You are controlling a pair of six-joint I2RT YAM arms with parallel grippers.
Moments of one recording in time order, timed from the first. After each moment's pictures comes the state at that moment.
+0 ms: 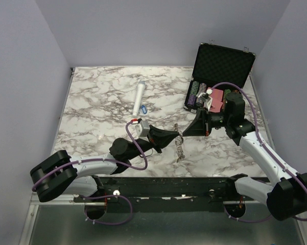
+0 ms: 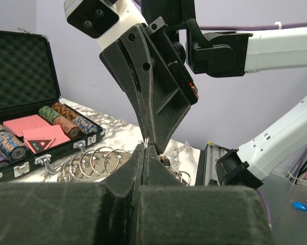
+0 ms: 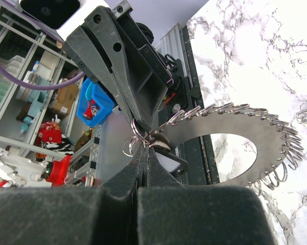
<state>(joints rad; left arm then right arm) -1.00 1.25 0.40 1.28 0.17 -0.36 0.29 1.10 0.80 -0.04 -1.33 0.47</state>
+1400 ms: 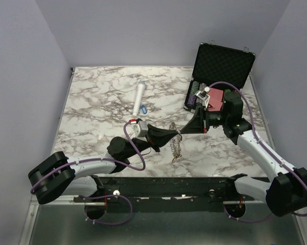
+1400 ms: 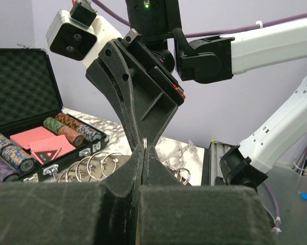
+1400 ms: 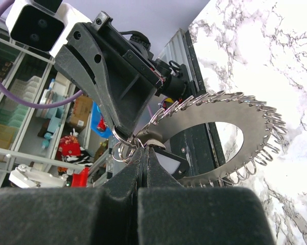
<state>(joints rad) -0.97 1.23 0.40 1.28 0.25 -0.32 0.29 1.14 0.78 0.08 -1.29 0.65</state>
